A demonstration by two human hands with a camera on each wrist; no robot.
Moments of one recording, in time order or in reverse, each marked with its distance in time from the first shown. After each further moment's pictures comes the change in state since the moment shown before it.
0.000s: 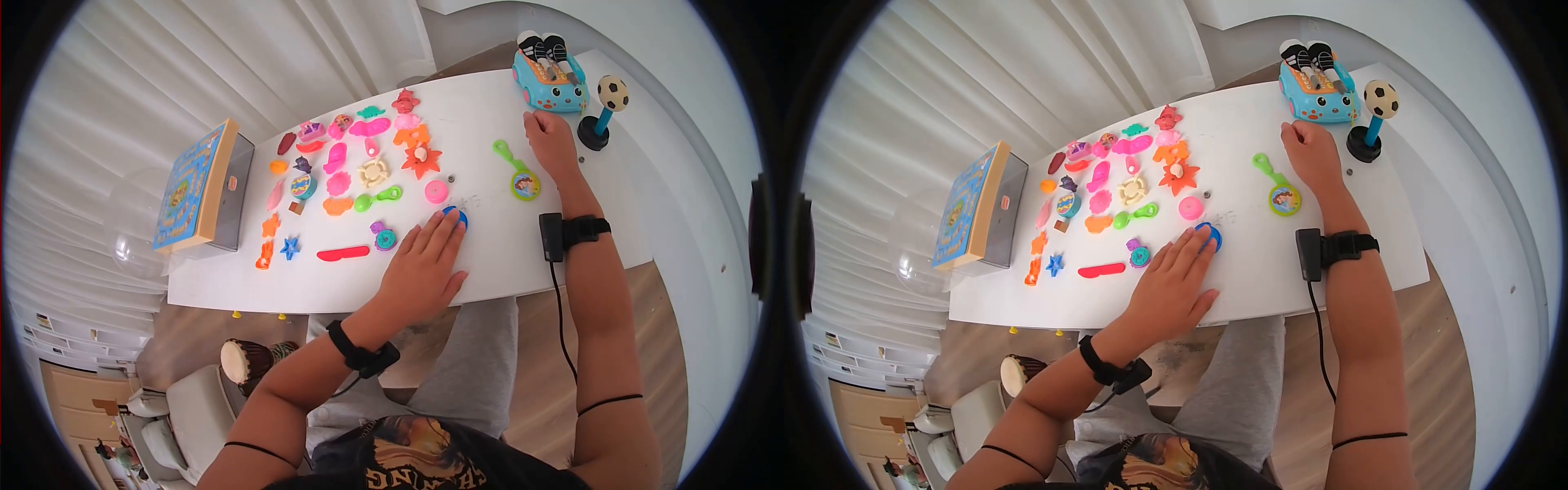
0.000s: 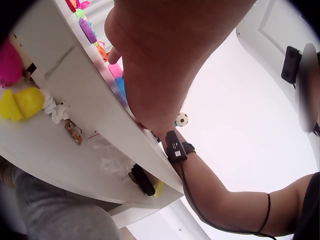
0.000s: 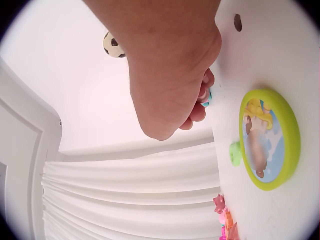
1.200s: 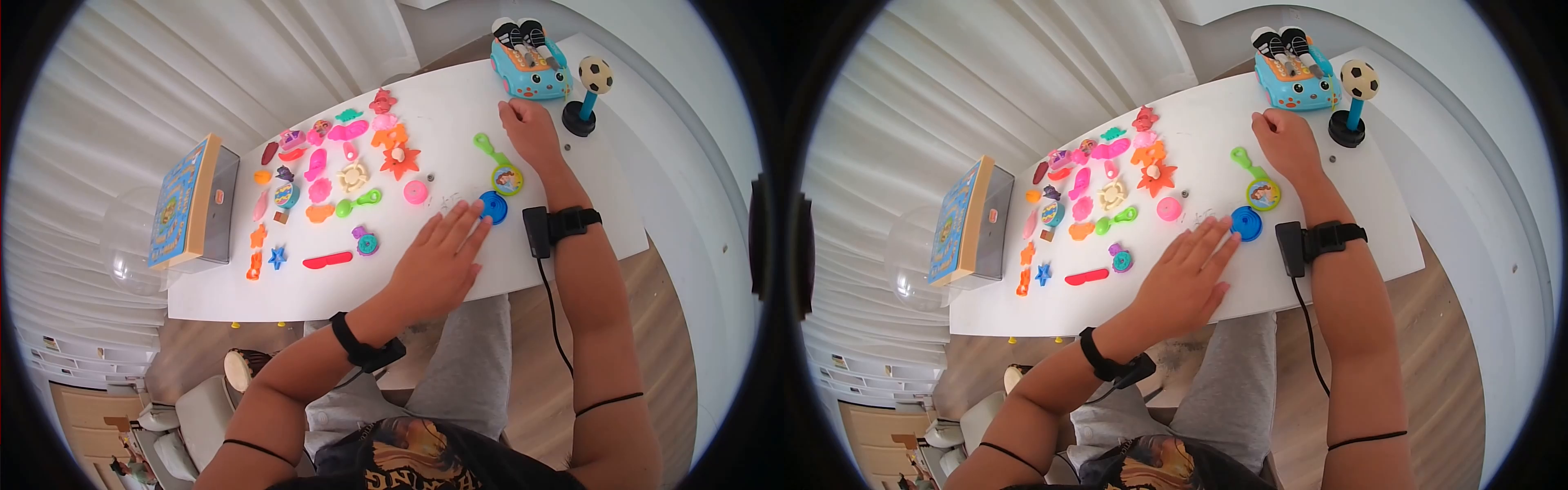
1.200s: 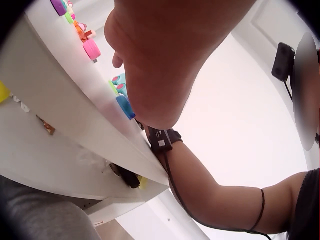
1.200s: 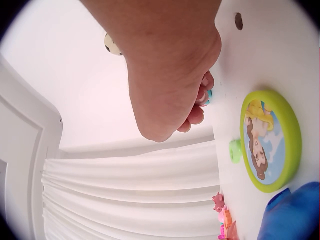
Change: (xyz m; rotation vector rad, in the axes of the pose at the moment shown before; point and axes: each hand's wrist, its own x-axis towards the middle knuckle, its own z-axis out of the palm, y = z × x) left_hand 0.038 0.022 0.003 -0.059 0.026 0.186; right_hand -0.003 -0.012 0.001 0.030 0.016 -0.034
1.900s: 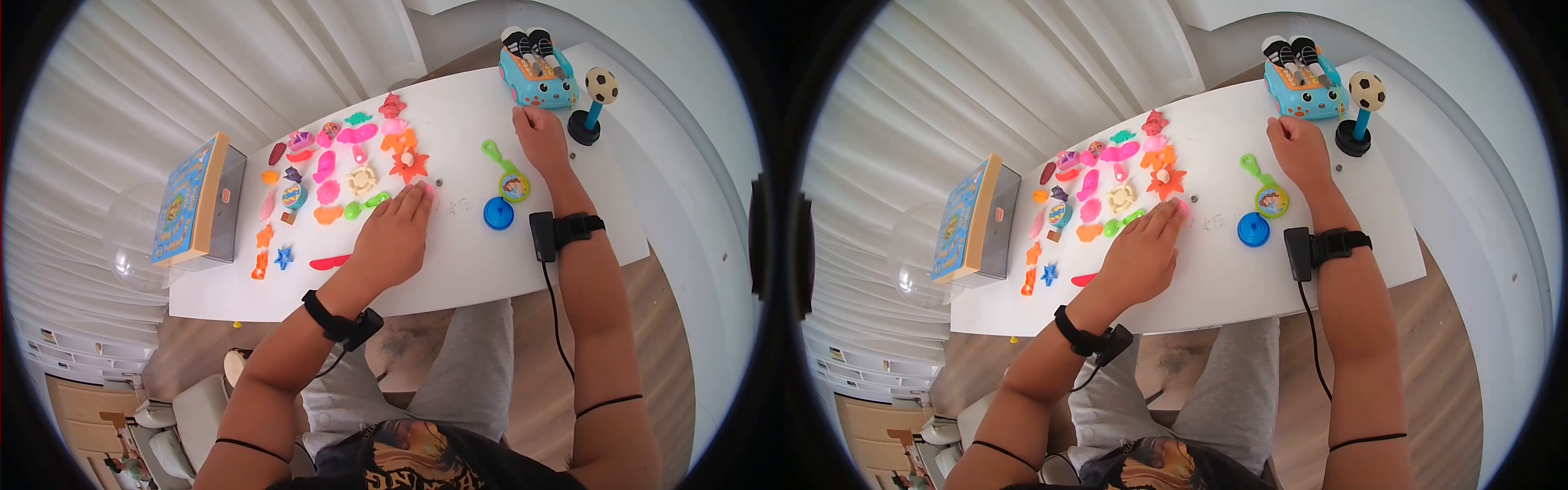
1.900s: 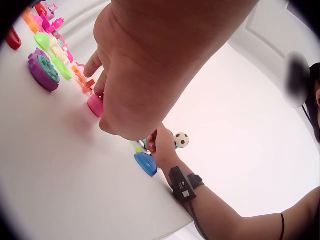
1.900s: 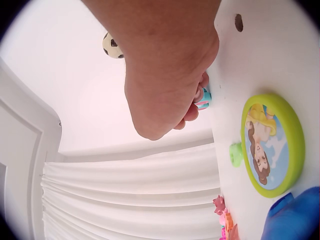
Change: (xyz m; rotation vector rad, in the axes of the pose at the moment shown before) left_hand -0.010 -0.063 -0.025 0.250 -0.084 -0.164; right_hand 0.001 0.007 -0.001 0.003 0.083 -0.036
